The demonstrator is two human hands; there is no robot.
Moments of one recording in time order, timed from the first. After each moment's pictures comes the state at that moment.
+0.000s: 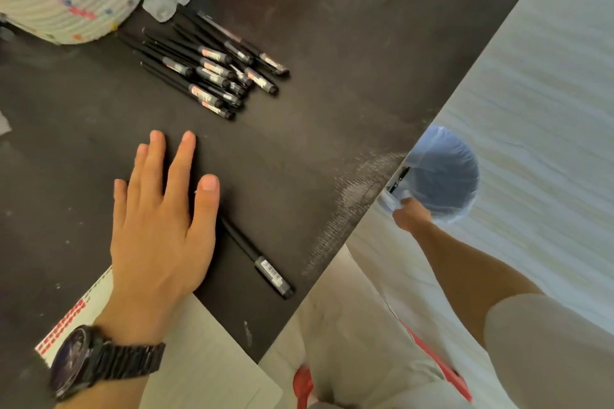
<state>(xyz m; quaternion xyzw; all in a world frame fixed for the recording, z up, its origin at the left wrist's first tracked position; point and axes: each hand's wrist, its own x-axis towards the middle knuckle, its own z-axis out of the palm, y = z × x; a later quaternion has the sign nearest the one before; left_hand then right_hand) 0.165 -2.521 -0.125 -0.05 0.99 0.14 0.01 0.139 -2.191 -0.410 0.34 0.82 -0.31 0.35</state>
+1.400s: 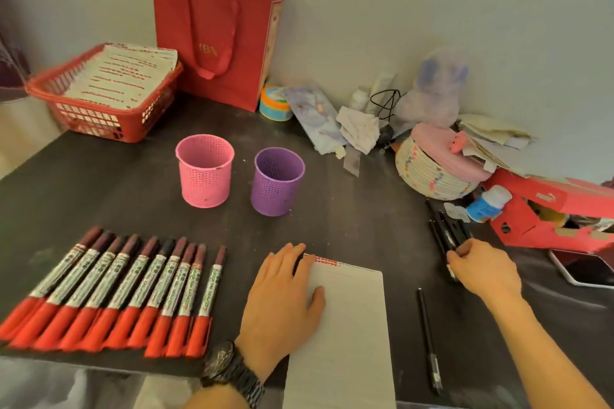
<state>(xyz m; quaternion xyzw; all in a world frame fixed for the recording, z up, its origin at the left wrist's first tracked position) 0.331 -2.589 -0.130 -0.29 0.92 0.23 -0.13 0.036 -2.415 -0.064 -0.15 0.99 -0.05 0.04</state>
